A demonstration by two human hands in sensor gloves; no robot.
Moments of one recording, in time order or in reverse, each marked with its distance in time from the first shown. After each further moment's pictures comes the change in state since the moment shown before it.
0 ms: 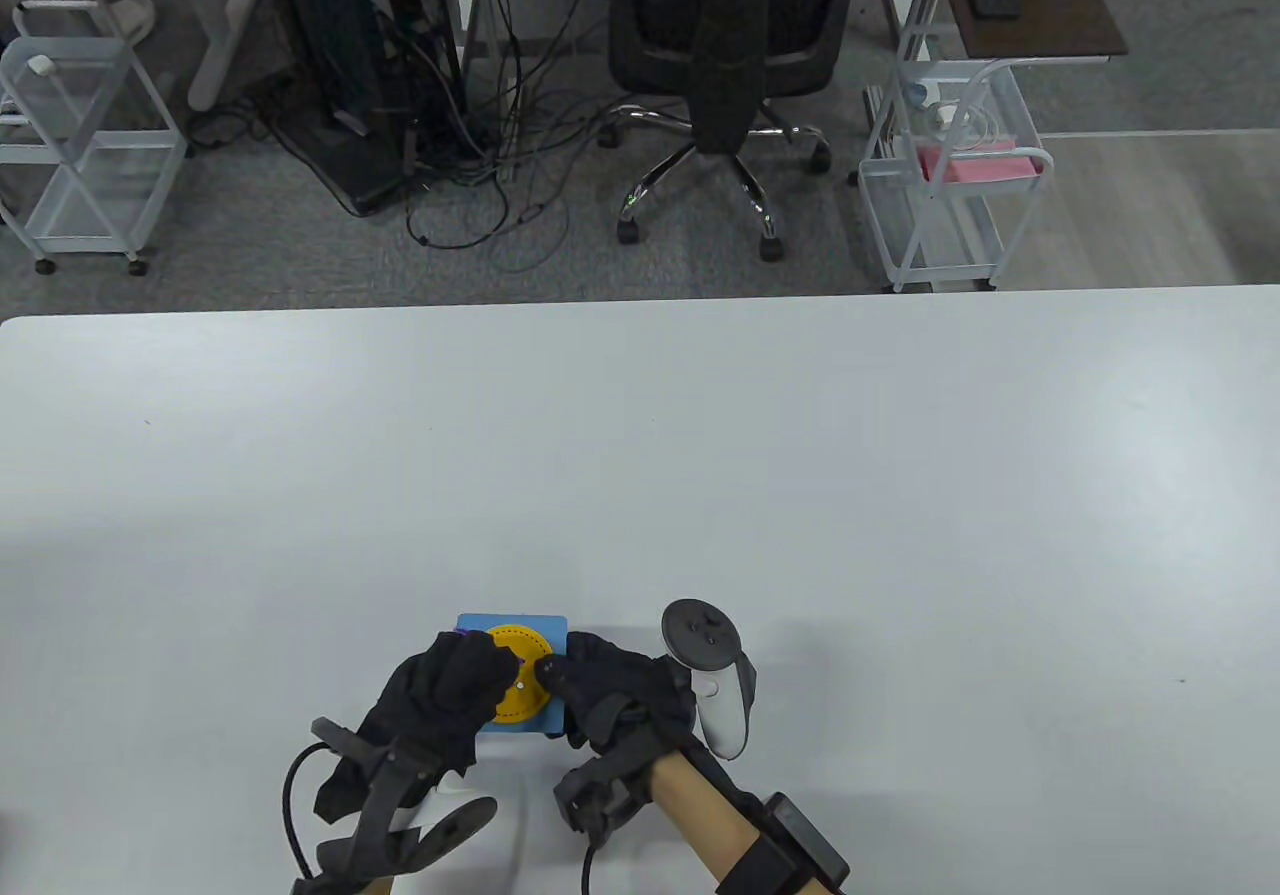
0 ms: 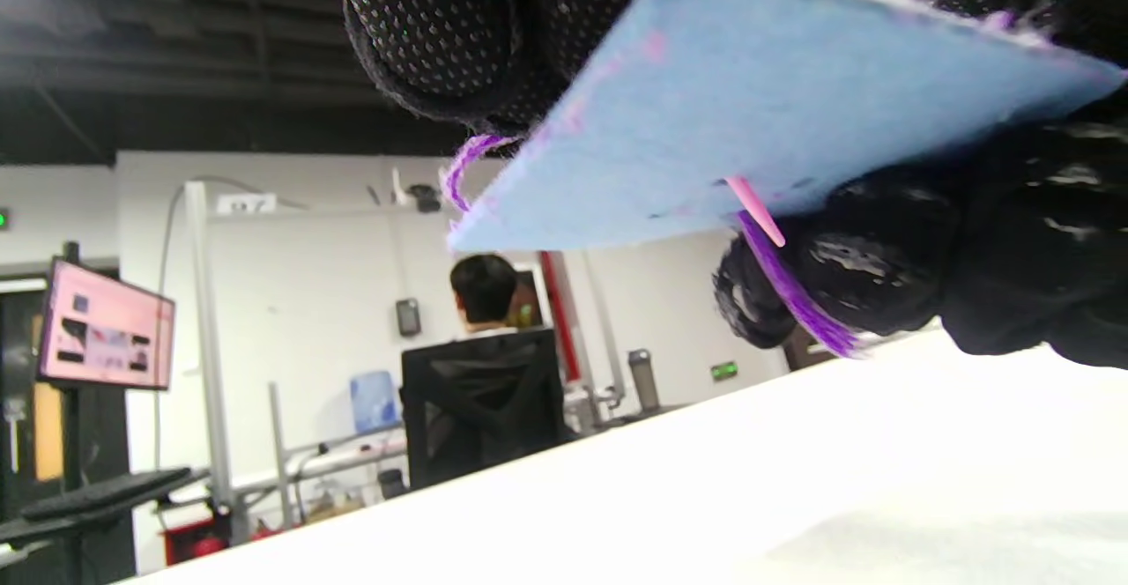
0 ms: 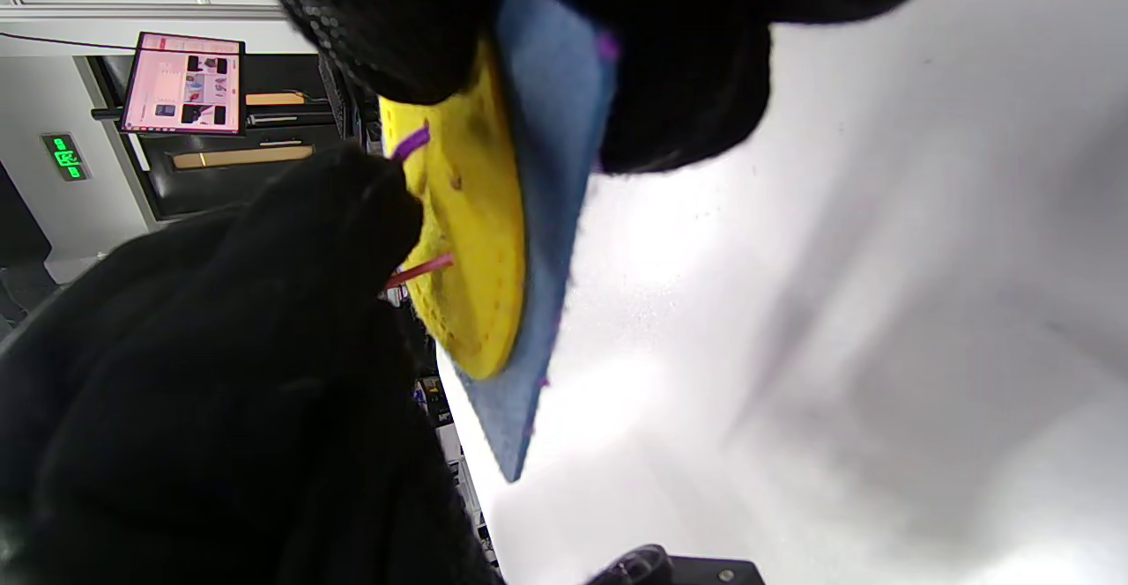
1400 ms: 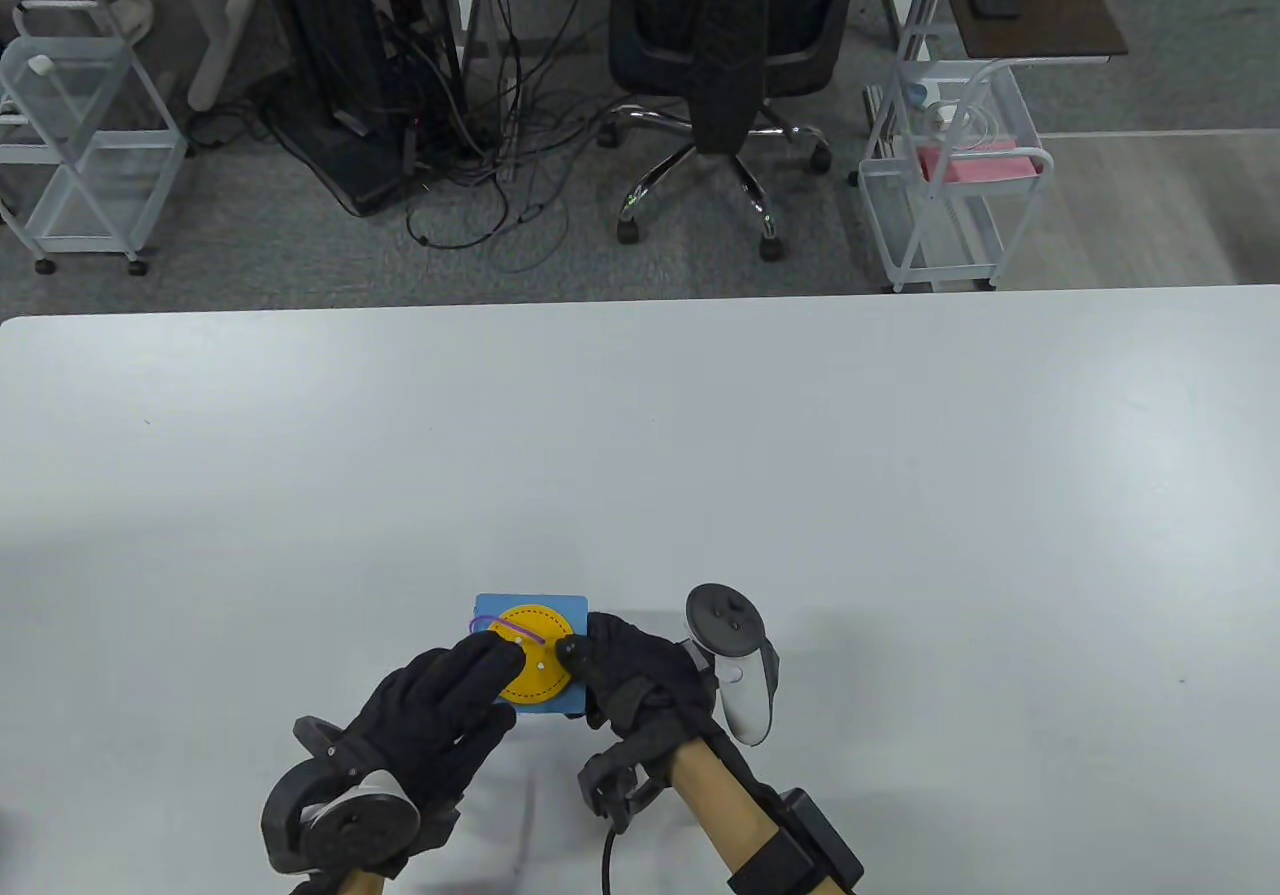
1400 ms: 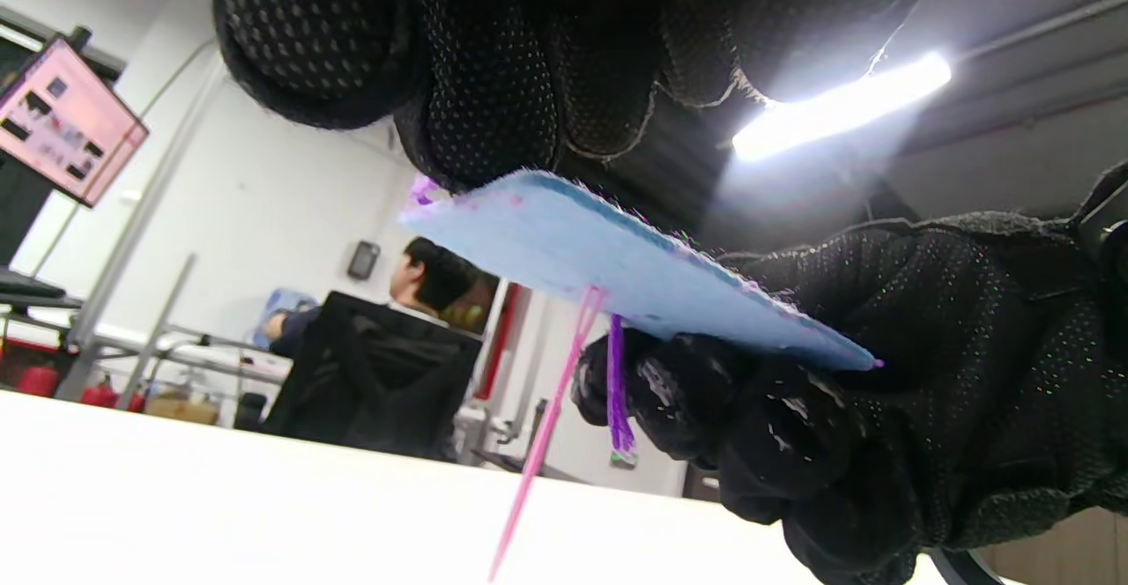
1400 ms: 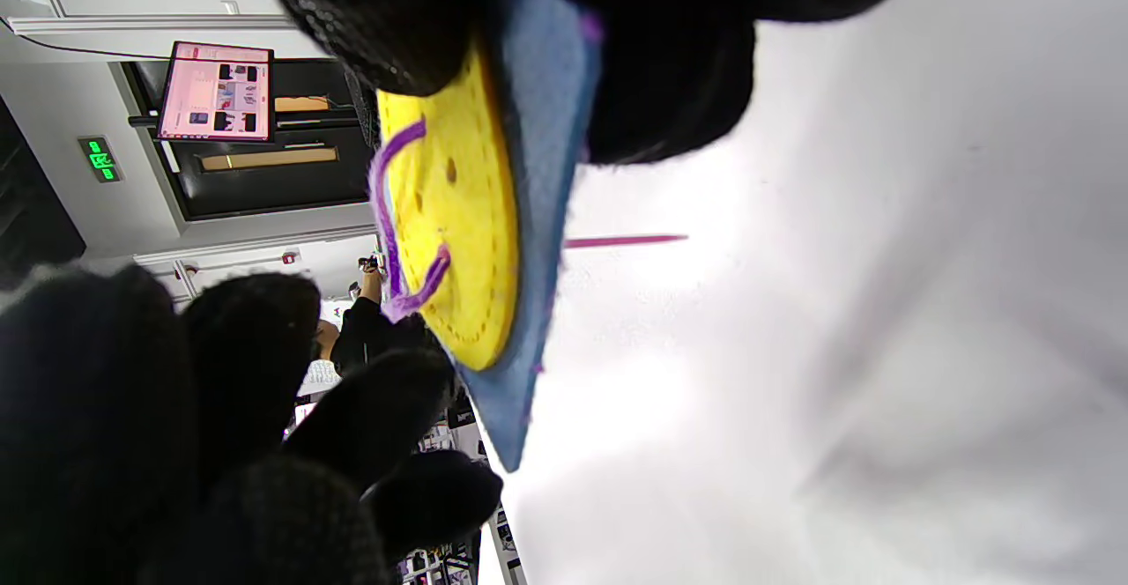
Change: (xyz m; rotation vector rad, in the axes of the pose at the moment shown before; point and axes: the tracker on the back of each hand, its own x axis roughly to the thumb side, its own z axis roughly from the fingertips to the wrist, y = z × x) left_hand -0.025 0.011 0.015 0.127 0.075 0.463; right_hand 0.012 -0.021 0.002 0.002 -0.036 -0.004
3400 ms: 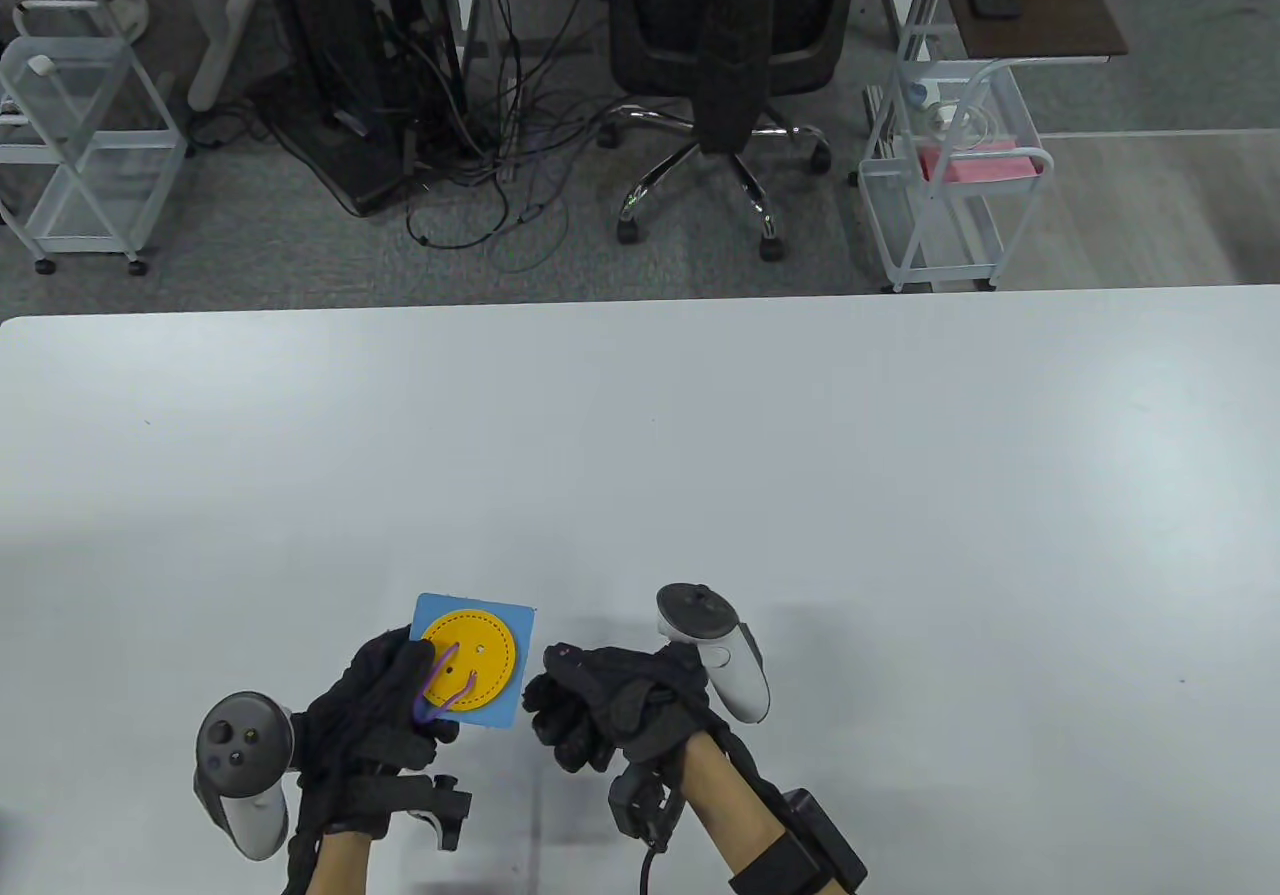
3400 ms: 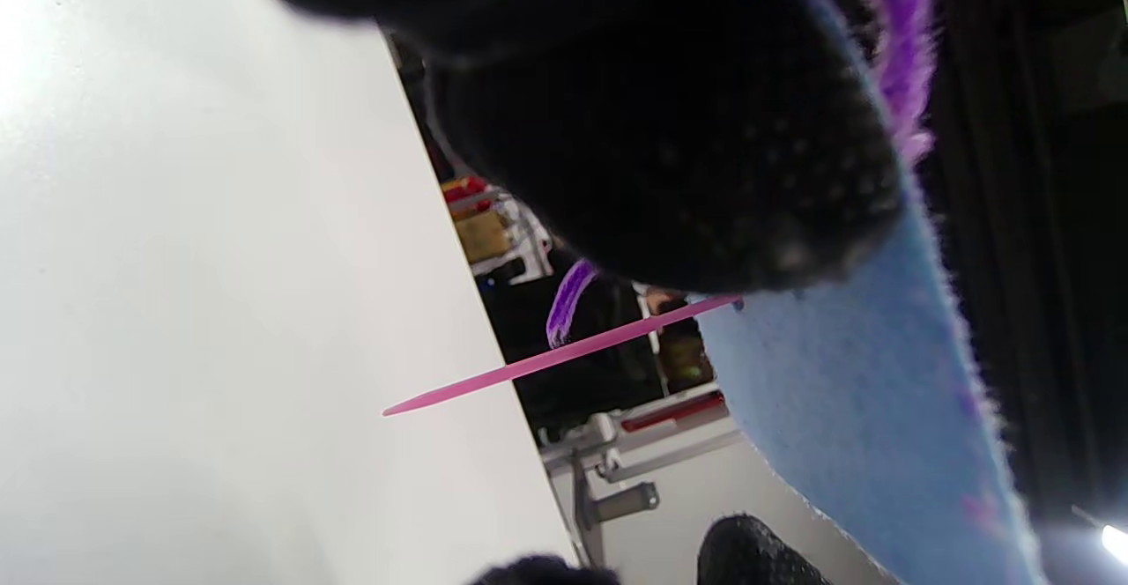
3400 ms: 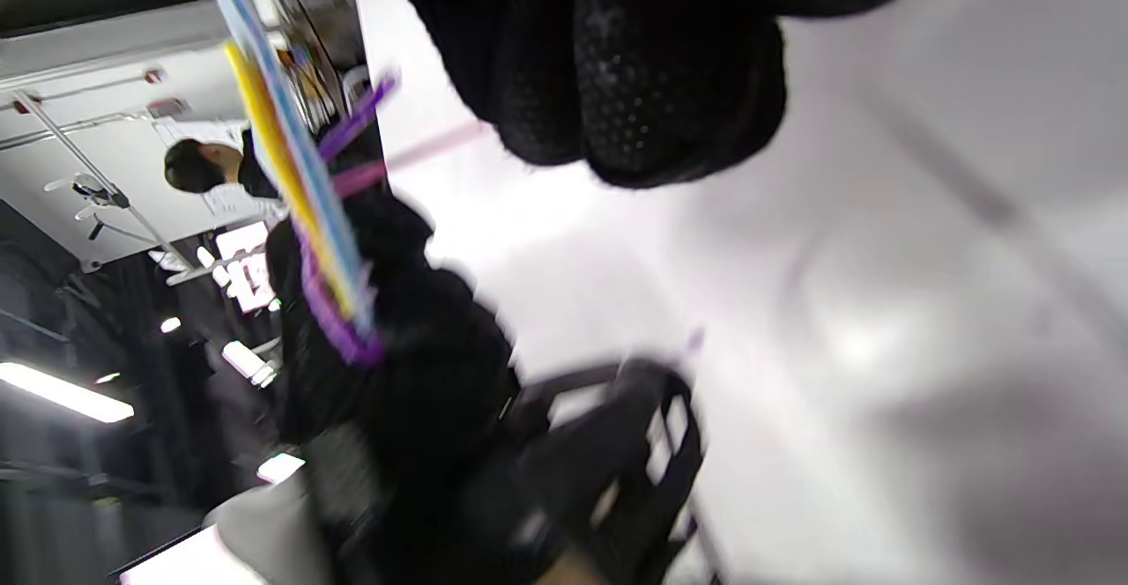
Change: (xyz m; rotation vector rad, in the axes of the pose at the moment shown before) left_hand -0.060 -0.006 0.019 0.142 0.754 0.745; right_hand -0.010 0.025 0.000 0.486 0.229 -0.120
